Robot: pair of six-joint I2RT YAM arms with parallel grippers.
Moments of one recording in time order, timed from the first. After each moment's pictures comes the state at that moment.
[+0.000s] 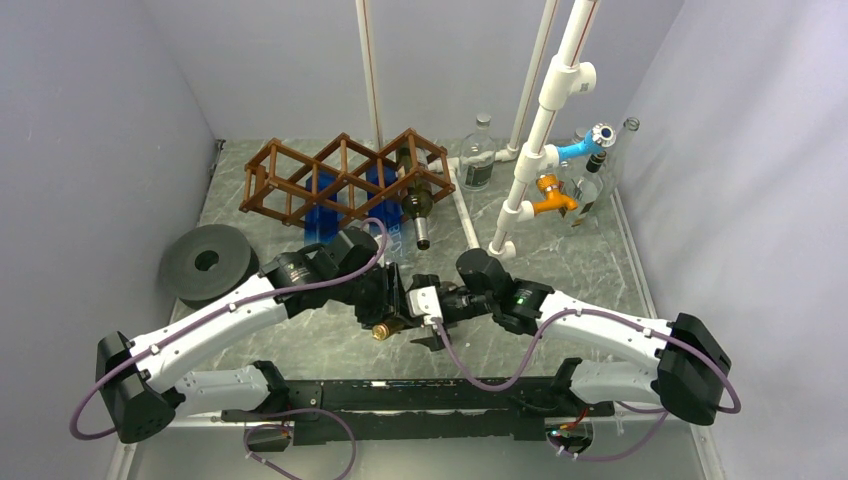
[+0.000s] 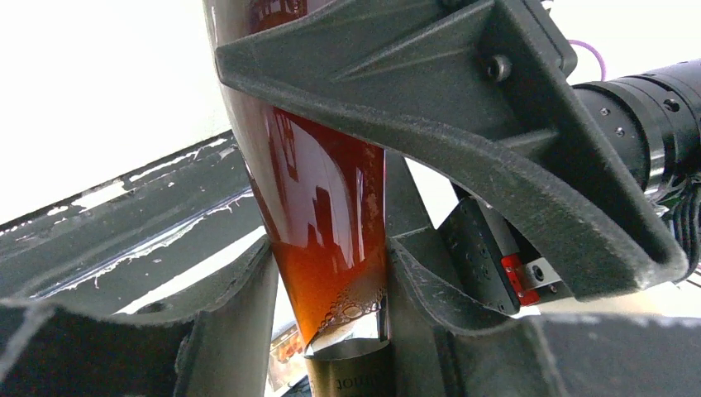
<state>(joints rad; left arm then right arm) -0.90 1.11 1.02 -0.75 0.34 -1.07 0.96 1.16 0.68 -0.03 -0.64 -0.68</state>
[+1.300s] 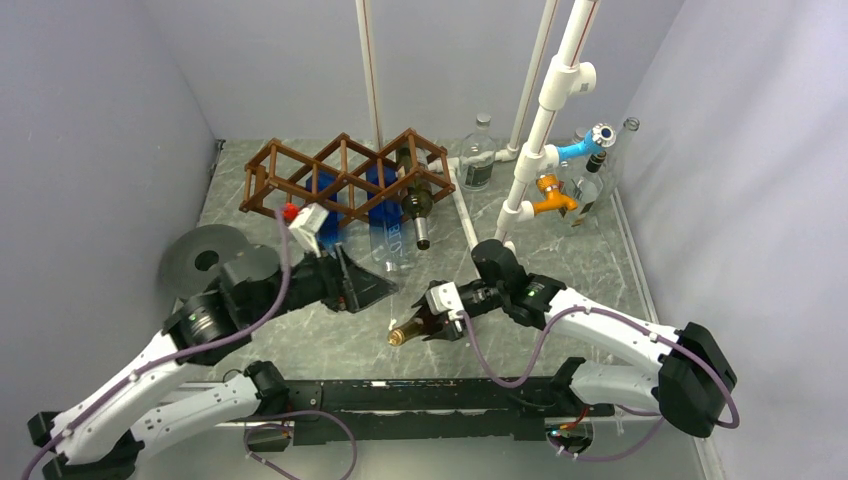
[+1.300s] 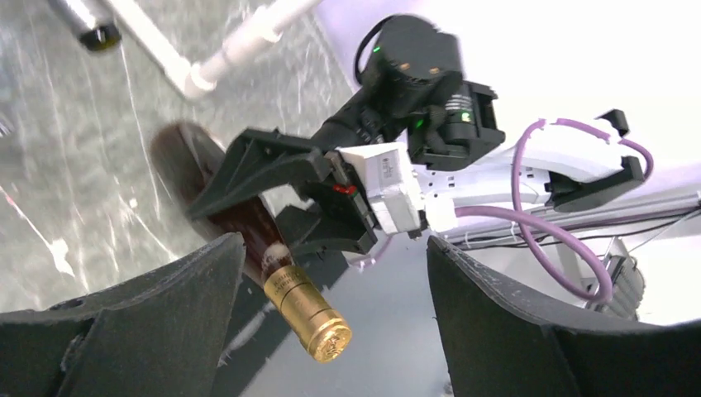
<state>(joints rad) -0.90 0.73 0.98 -0.52 0.15 -0.91 0.83 1.13 0.65 -0.09 -0.89 -0.77</state>
